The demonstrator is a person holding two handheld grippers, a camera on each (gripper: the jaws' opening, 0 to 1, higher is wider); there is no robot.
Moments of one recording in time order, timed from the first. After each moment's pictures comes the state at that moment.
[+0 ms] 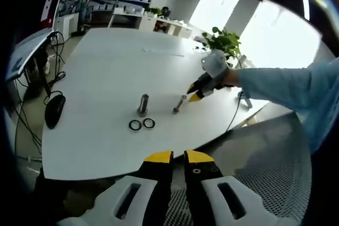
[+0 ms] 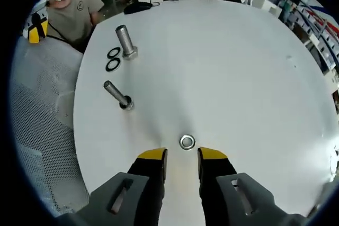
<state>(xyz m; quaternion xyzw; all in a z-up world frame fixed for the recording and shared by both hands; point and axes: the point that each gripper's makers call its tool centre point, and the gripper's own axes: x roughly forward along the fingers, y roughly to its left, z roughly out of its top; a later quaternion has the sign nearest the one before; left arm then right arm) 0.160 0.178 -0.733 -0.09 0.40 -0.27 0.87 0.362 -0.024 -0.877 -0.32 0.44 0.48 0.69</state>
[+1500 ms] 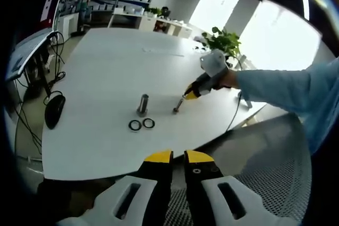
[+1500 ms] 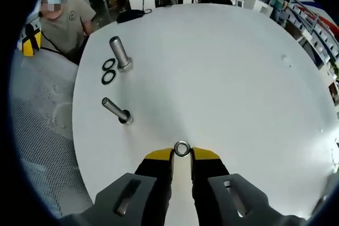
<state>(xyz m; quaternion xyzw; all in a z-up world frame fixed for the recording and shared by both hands) 0.160 0.178 -0.732 -0.09 0.39 -0.27 0.87 0.360 -0.012 -0.861 -0.29 0.43 0.47 0.72</state>
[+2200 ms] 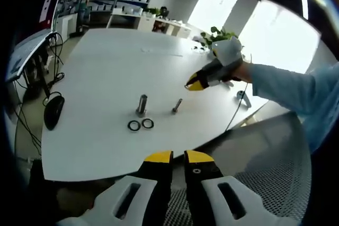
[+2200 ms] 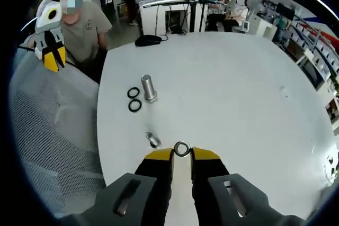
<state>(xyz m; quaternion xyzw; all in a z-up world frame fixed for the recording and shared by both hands) 0.159 0.177 -0.732 -0.09 0.39 -0.28 0.87 0.336 0.020 -0.794 -0.28 0.36 0.51 0.73</state>
